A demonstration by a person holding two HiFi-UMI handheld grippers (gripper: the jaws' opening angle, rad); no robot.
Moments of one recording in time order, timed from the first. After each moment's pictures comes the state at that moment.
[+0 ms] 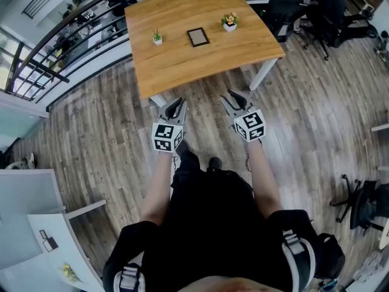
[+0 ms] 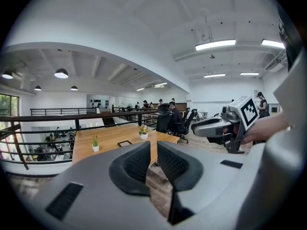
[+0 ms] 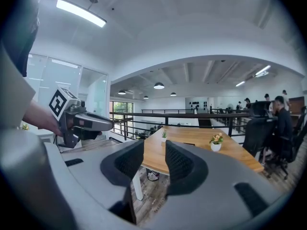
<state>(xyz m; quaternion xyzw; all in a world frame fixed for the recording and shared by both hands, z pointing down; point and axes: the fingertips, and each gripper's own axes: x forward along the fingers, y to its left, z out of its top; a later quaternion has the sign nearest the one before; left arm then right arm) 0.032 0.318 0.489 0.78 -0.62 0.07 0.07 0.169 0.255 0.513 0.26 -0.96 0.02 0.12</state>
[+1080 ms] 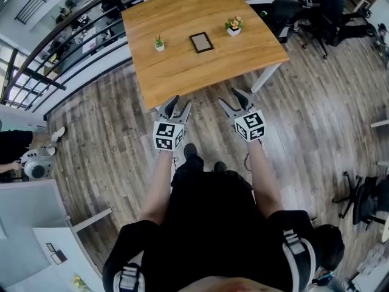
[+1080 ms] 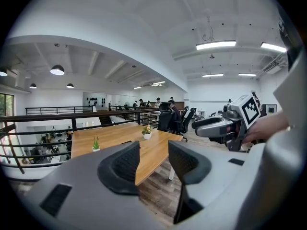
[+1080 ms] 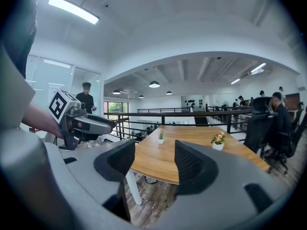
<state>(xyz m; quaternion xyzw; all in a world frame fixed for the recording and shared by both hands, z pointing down) -0.028 0.268 0.497 0.79 -0.60 0.07 0.08 0.113 0.215 0.520 0.28 -0.95 0.03 0.12</state>
